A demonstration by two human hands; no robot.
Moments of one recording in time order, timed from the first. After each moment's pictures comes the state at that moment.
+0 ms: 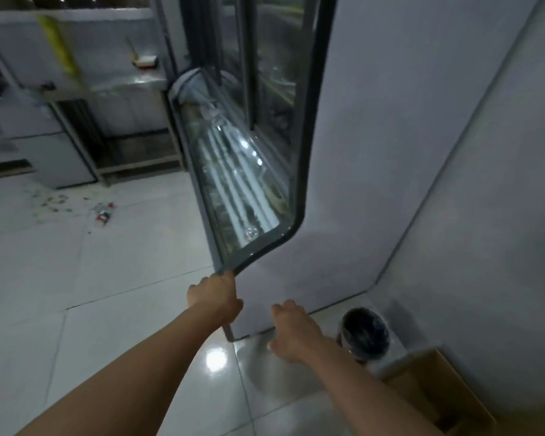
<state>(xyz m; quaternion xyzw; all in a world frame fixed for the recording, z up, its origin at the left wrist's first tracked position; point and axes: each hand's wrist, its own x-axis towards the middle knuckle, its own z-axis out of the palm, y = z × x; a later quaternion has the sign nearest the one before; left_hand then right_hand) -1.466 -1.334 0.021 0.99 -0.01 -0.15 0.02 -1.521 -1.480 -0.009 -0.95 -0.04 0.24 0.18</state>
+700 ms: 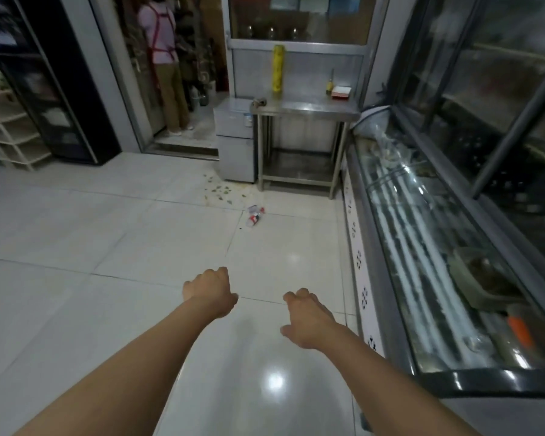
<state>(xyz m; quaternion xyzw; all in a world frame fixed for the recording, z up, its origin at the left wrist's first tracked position) -1.406 -0.839 0.056 0.95 0.26 -0.13 0.07 -1.361 -1.018 0.036 -0.93 -0.27 0.25 0.08</state>
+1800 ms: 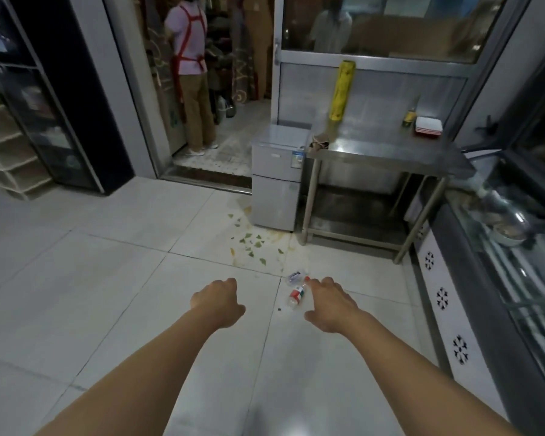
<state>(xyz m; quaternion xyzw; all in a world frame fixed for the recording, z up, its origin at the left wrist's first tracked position) -0.904 -0.349 0.036 0.94 0.27 -0.16 0.11 -0.806 -0.539 0.033 -0.94 -0.27 0.22 0.05</state>
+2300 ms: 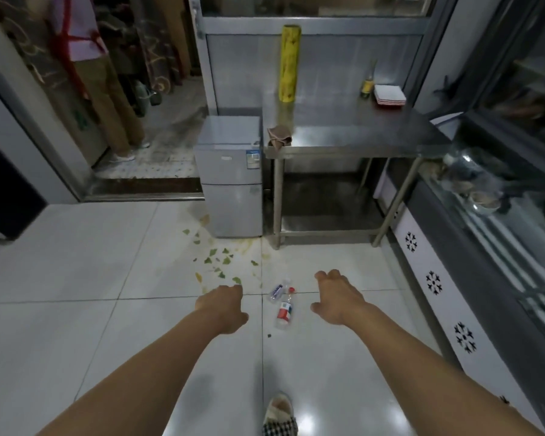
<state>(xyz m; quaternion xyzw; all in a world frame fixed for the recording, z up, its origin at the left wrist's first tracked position) -0.641 -0.230 0.006 0.96 0.10 -0.25 0.07 -0.584 -0.440 0.004 -0.96 -0.11 0.24 0.08</state>
